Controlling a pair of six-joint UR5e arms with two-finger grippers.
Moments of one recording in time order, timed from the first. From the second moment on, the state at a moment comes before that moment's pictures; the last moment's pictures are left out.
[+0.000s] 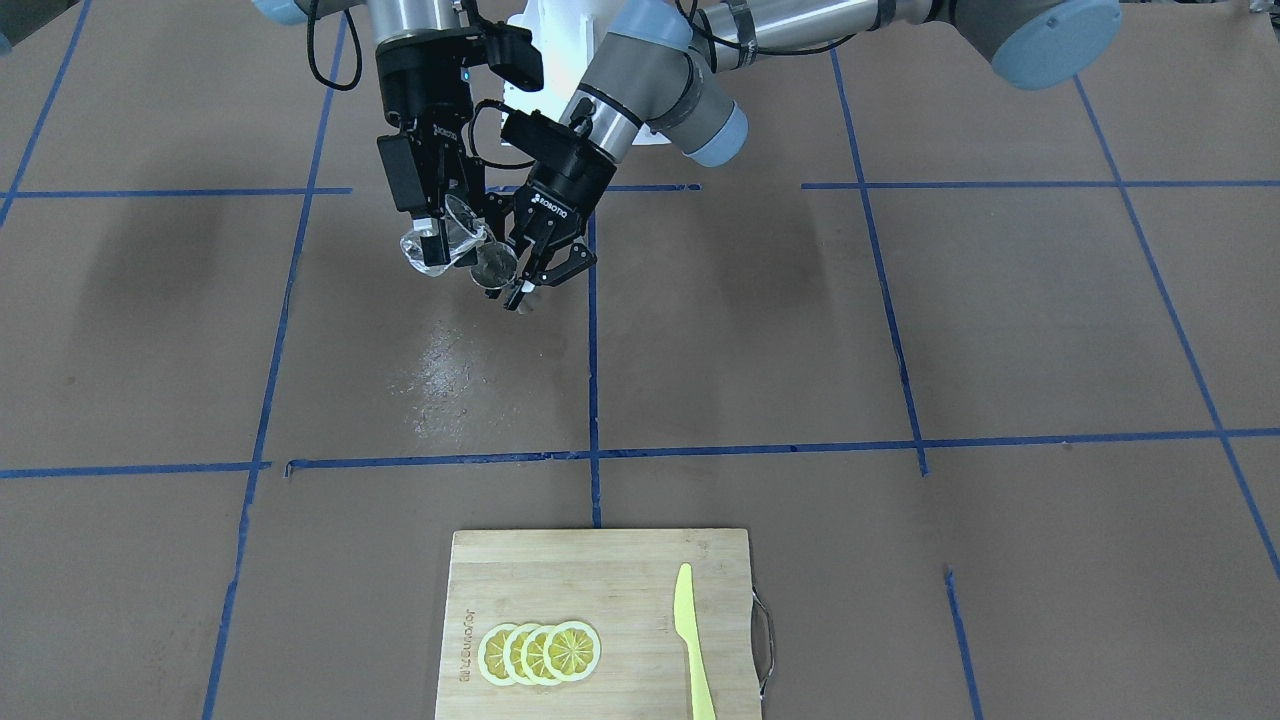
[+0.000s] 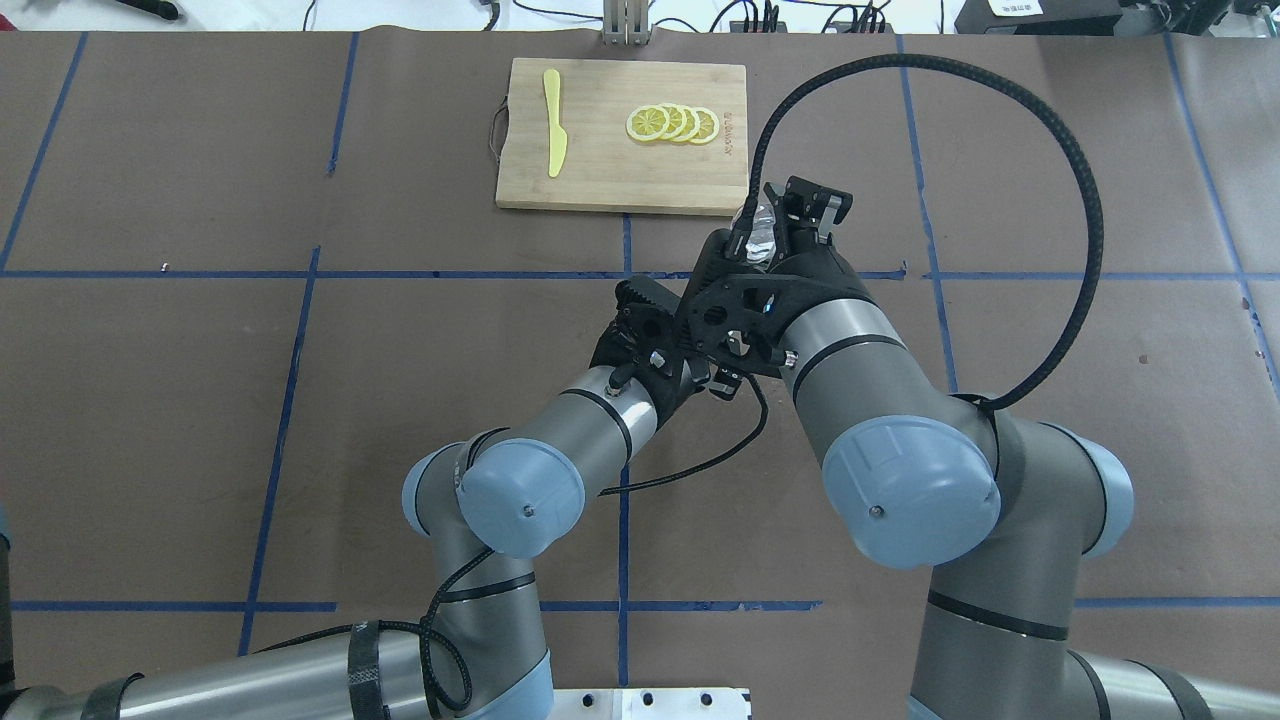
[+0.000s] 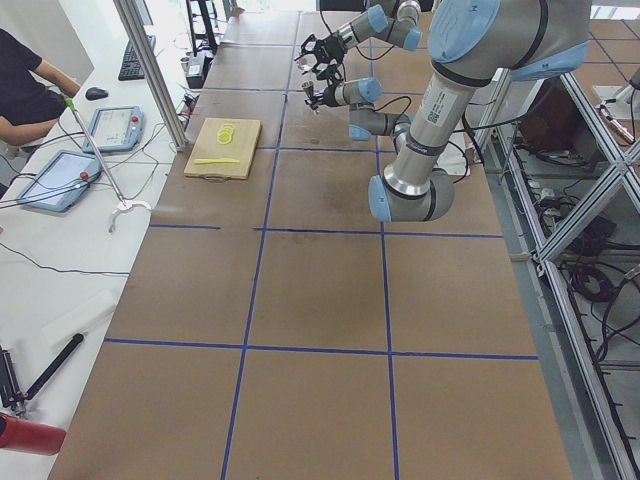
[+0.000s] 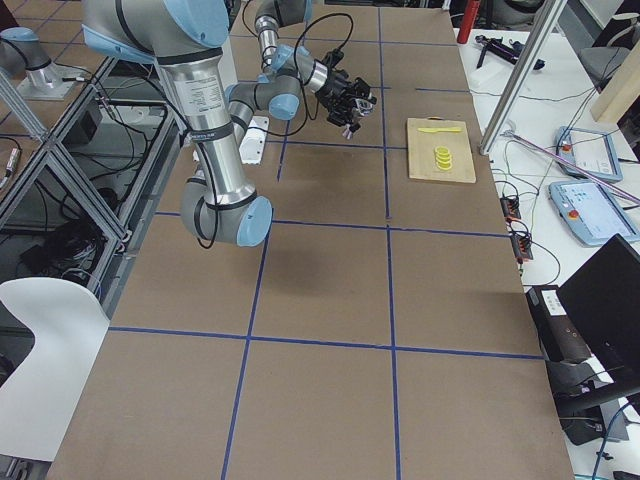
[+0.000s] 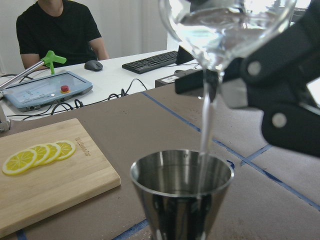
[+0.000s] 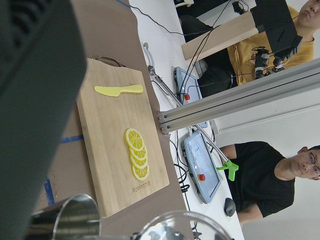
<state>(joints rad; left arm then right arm) -0.29 -2.34 -1.44 -2.54 -1.09 -0.61 0.34 -1.13 2.06 -1.34 0.81 -0.15</state>
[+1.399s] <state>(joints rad) -0.29 -2.34 -1.44 -2.54 -1.09 -0.61 0.33 -1.10 2.04 -1.42 0.72 -0.16</state>
